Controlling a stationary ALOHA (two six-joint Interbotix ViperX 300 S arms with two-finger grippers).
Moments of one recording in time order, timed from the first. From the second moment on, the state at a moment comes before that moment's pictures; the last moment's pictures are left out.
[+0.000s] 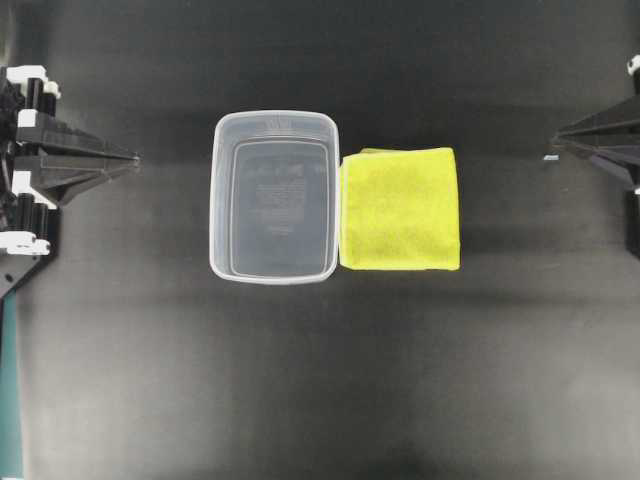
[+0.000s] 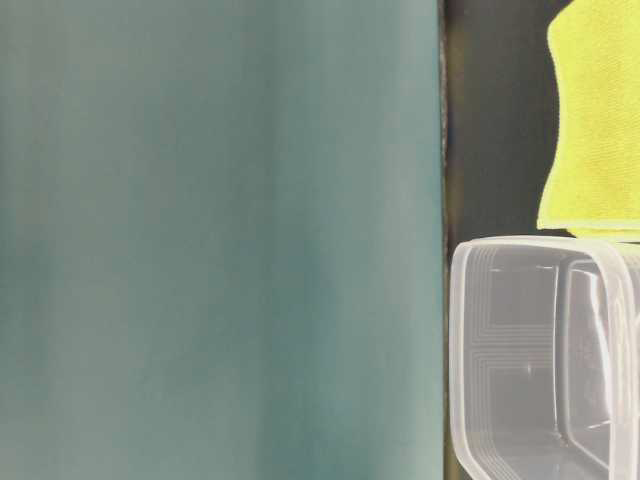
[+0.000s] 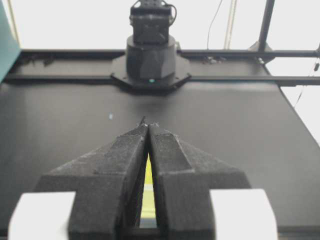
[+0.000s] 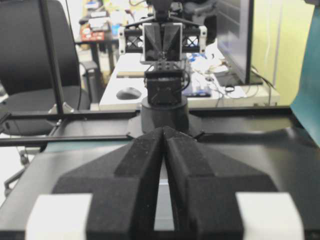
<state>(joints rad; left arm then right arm) 0.00 -0.96 1.17 0.00 -0.29 0.00 0.00 -0.97 1.18 0.00 -0.29 0.00</state>
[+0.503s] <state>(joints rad) 0.03 -0.65 0.84 0.04 0.15 -0.03 -0.02 -1.08 1.18 0.03 -0.12 0.13</state>
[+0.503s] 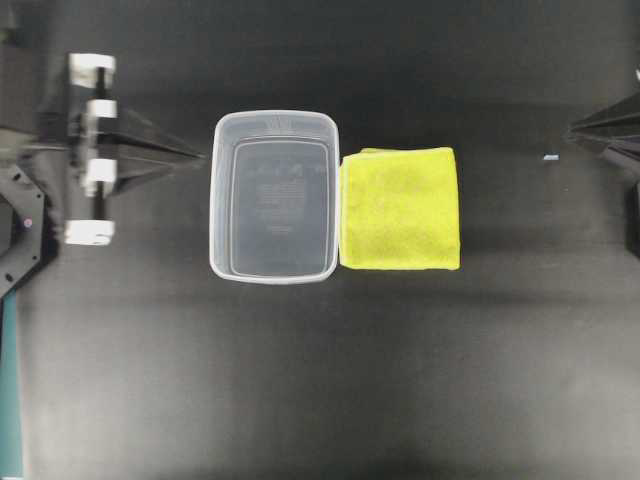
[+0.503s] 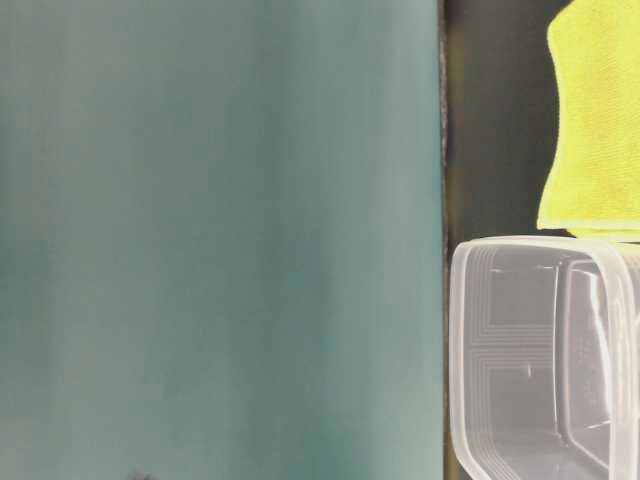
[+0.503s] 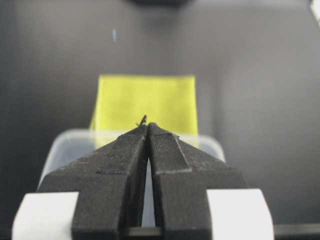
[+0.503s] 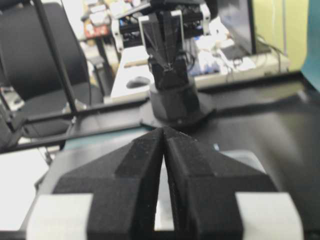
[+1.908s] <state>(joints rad) 0.05 0.54 -0.08 0.04 0.65 0.13 -0.04 -1.26 1.18 0.02 0.17 0.12</state>
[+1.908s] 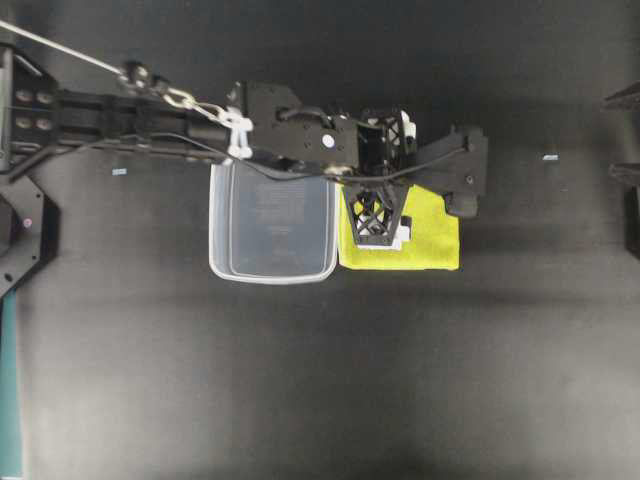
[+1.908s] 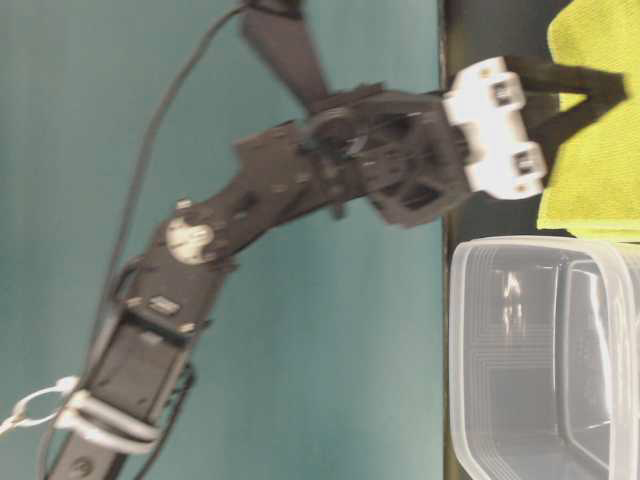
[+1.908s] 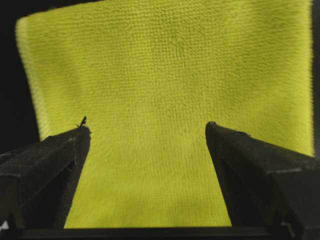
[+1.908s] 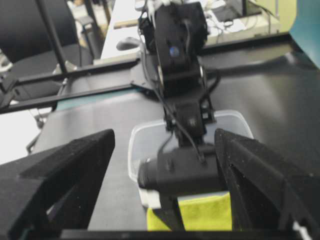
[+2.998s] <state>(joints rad) 0.00 0.35 -0.27 0.04 0.92 0.15 -0.04 -1.26 1.18 0.02 0.15 0.12</state>
